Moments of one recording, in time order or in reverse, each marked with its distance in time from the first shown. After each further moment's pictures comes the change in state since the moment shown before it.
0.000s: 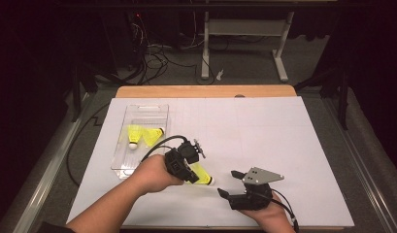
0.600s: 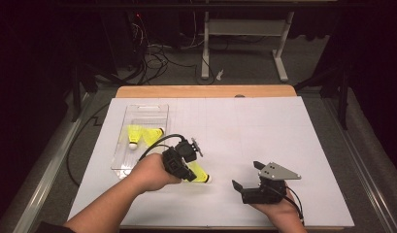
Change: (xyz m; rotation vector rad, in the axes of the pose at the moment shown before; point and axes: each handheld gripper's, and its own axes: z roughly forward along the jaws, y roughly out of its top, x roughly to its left) left arm 0.005 -0.003 -0.002 -0.001 0.020 -0.014; right arm -0.028 -0.009 -0.019 -0.057 -0.184 0.050
